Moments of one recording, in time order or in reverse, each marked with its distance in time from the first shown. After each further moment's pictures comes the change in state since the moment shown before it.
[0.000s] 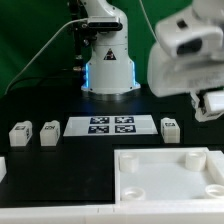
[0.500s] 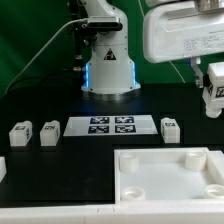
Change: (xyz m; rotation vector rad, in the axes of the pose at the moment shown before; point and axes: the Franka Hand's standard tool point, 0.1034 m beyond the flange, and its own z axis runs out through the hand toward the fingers) arm 0.013 -0.002 -0.035 -0.006 0.473 0.016
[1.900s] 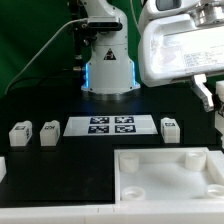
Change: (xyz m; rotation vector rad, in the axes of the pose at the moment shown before) arm 0.058 0.014 0.029 0.001 0.393 -0.069
